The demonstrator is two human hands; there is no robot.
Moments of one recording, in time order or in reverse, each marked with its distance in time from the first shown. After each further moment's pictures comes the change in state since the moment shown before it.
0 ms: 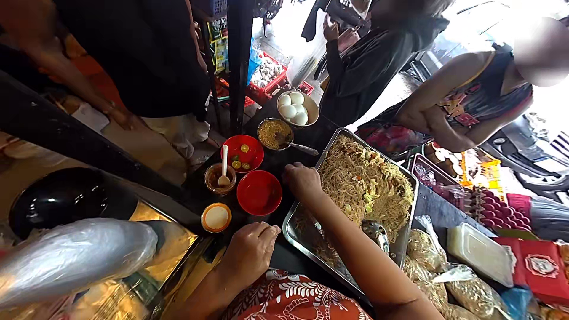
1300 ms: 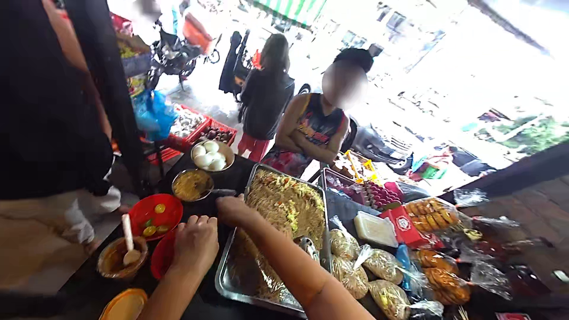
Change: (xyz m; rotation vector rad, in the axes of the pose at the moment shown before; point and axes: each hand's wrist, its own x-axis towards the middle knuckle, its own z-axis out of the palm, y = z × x) left_hand 0.142 -0.001 0.018 0.374 -0.315 -0.216; right_hand 0.036 0.026 -0.025 0.027 -0.180 0.023
